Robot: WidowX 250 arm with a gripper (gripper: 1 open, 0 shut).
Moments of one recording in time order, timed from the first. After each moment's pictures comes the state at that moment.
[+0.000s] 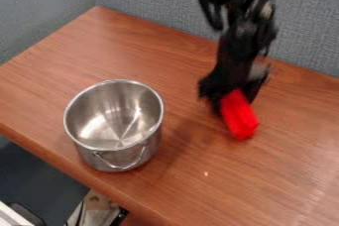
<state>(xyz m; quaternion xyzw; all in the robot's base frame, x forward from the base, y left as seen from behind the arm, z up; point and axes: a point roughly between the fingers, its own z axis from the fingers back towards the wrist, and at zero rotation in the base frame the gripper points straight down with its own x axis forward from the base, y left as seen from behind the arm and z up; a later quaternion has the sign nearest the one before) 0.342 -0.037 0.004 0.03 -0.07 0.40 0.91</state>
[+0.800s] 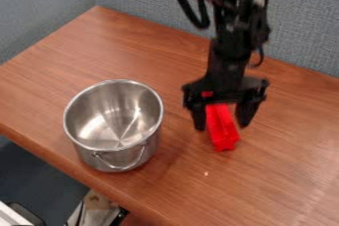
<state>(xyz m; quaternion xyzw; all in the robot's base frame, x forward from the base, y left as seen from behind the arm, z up) 0.293 -0.056 0.056 0.00 0.00 0.33 0.94</state>
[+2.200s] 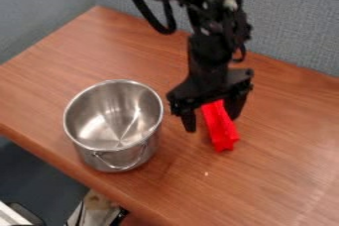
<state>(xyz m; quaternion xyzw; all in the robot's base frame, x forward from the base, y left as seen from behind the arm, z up) 0.278 -0.047 0.047 -0.02 -0.07 0.41 0.91</state>
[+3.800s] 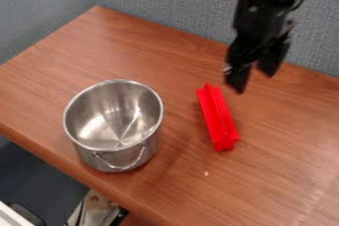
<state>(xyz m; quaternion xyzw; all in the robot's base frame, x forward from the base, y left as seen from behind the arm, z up) 0.329 -0.055 0.084 0.03 -0.03 0.57 0.82</state>
